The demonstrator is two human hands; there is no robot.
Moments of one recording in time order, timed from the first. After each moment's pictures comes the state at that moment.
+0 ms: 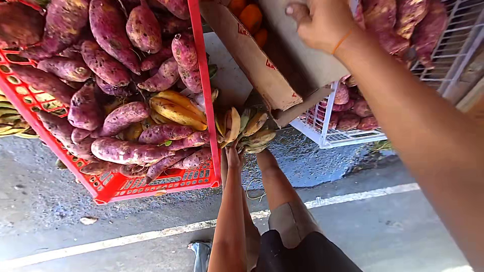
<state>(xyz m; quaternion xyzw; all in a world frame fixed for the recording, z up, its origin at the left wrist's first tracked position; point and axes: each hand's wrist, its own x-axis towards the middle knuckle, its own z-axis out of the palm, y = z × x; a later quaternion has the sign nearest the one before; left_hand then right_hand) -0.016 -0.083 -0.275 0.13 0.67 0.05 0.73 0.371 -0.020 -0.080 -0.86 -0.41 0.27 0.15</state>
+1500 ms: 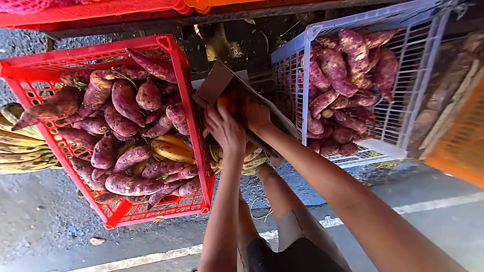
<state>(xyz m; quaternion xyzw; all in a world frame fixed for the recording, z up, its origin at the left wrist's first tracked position) 0.186 0.029 -0.116 0.85 0.47 0.01 0.24 0.280 -0.019 -0.155 -0.89 -0.23 0.40 0.02</state>
